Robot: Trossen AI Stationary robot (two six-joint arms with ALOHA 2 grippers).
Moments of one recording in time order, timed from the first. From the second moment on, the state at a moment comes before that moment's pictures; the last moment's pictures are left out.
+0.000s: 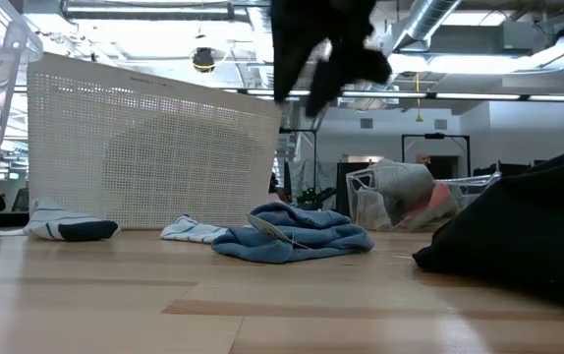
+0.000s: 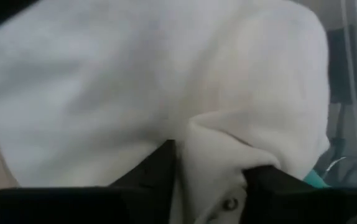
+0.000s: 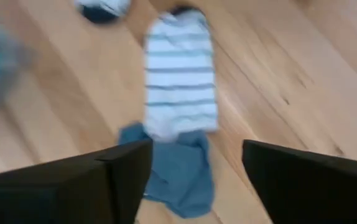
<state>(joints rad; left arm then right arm) -1.19 1.29 0.90 -0.73 -0.21 -1.27 0.26 1.94 1.63 -0.86 0.32 0.84</state>
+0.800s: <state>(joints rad) -1.07 1.17 0.90 -0.69 -0.04 -1.34 0.29 2.05 1.27 -0.37 0.21 0.69</state>
